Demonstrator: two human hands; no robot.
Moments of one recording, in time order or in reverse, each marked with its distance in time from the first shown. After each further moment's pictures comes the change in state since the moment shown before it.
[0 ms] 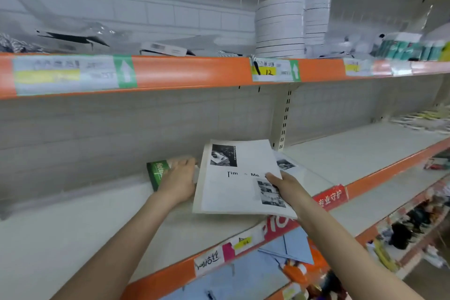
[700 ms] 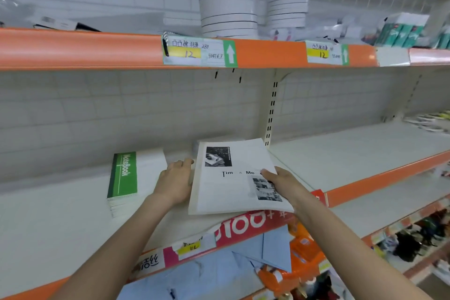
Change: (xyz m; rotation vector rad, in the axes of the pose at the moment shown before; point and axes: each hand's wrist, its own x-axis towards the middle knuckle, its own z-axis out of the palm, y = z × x) left_hand 0.024 0.092 0.061 0.061 -0.030 -0.124; right_hand 0.061 0.018 -0.104 -0.093 -0.130 0.068
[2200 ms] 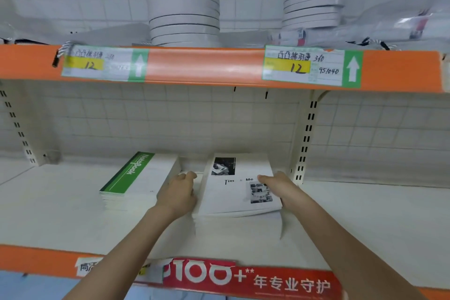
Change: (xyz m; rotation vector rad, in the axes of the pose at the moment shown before) left_hand 0.044 0.052 0.038 0.016 0.077 -0.441; right_hand 0.184 -0.023 -0.030 -0.276 -0.327 -0.058
